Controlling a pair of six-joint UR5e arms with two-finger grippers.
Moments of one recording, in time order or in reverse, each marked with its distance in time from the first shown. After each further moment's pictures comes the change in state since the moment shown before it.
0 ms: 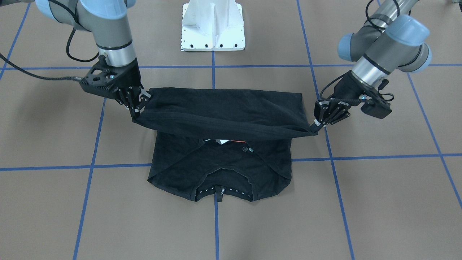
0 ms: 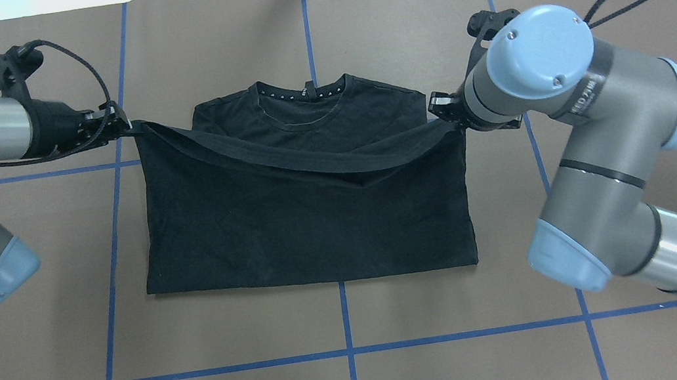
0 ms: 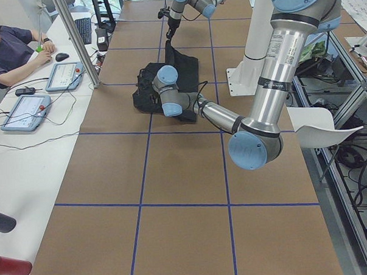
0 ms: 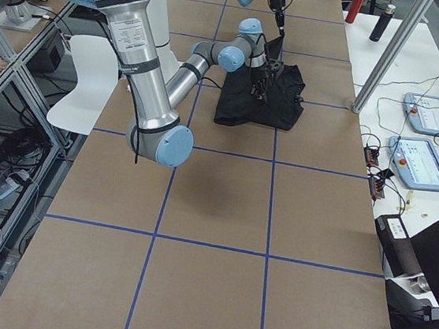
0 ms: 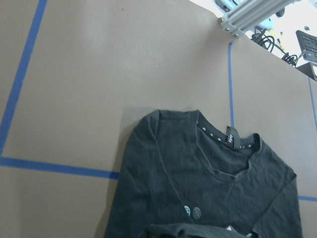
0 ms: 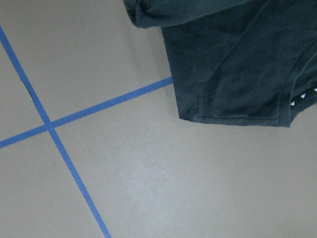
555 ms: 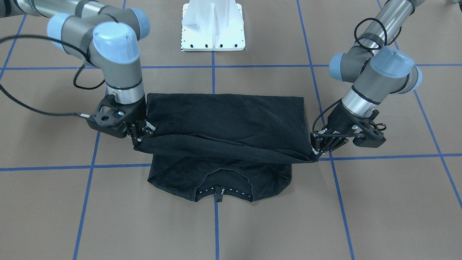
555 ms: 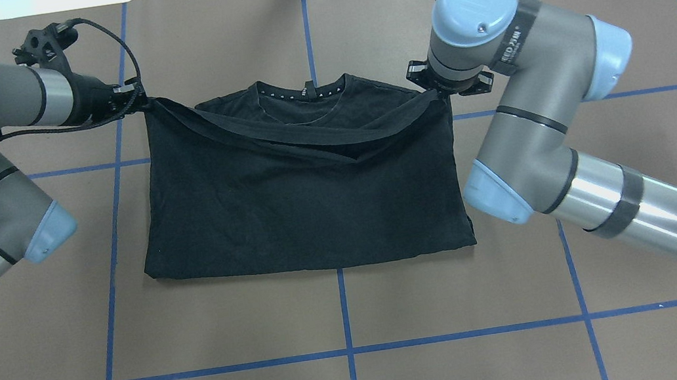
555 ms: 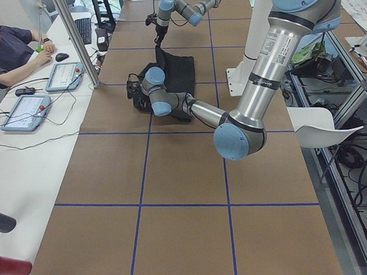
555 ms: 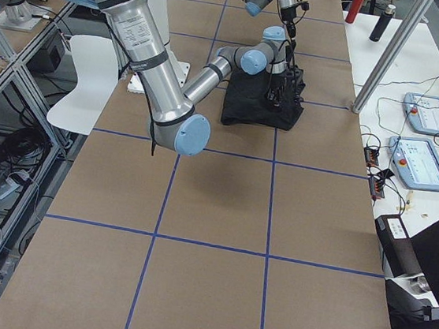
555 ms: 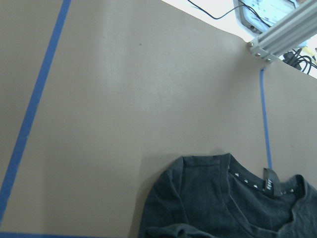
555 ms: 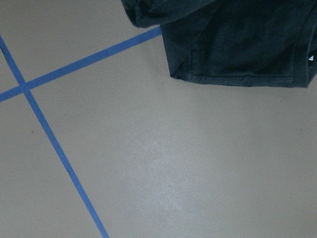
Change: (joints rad) left arm -0.004 -0.134 0.197 0.040 0.051 0.068; right arm 0.054 0.145 -0.270 0.039 0.025 -0.059
